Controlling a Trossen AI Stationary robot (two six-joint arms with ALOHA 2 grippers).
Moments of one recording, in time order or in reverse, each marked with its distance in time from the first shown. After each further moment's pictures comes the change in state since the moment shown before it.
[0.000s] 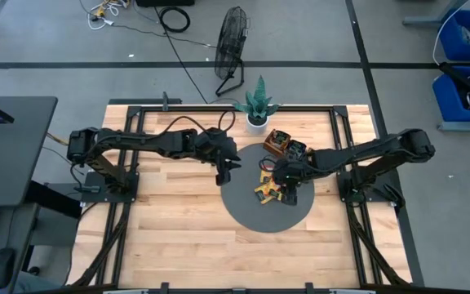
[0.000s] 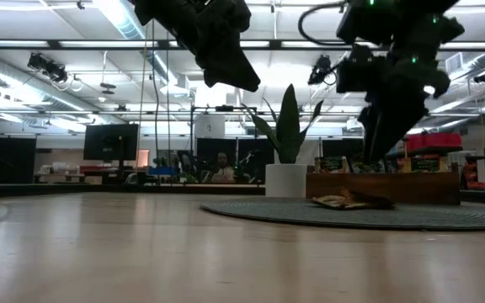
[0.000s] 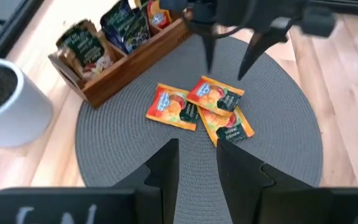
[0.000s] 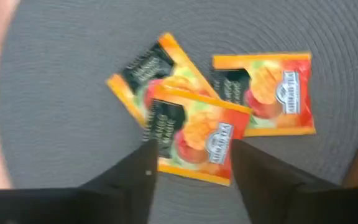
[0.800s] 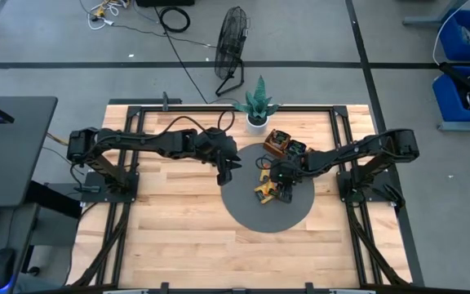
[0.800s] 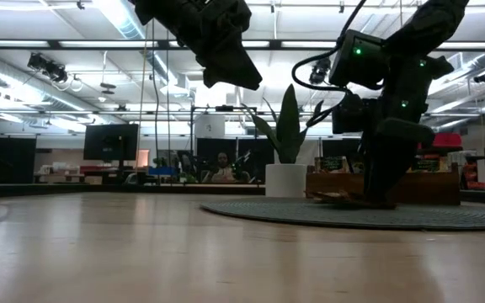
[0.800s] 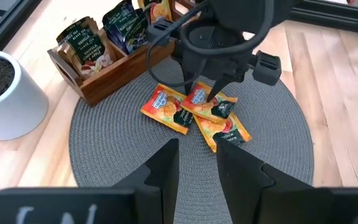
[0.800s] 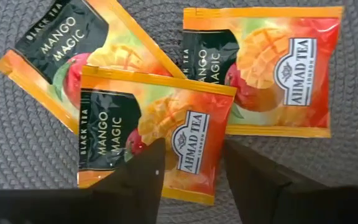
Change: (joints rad) left arm -0.002 -0.001 0.000 0.011 0.004 -0.070; right arm -0.075 0.155 -0.096 0.177 0.016 -0.006
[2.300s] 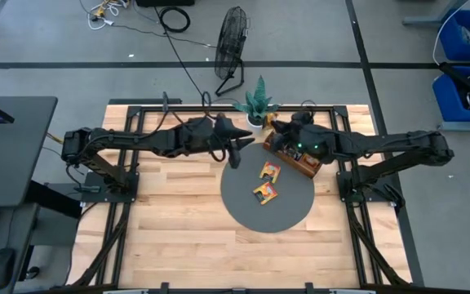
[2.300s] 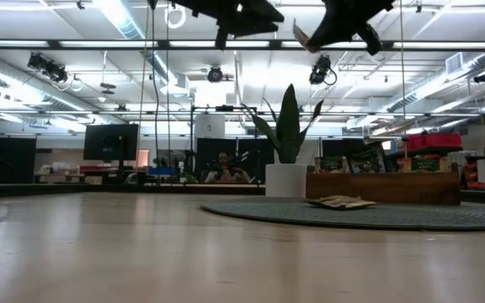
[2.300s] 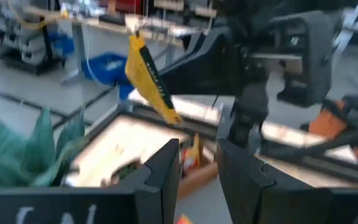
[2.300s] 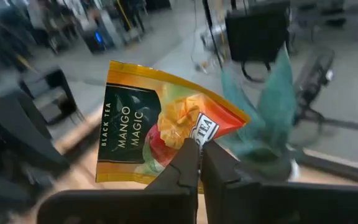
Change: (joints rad) left arm 0.001 -0.053 0.000 0.432 -0.214 -0.079; right arm 0.002 -0.387 0.262 0.192 0.687 0.382
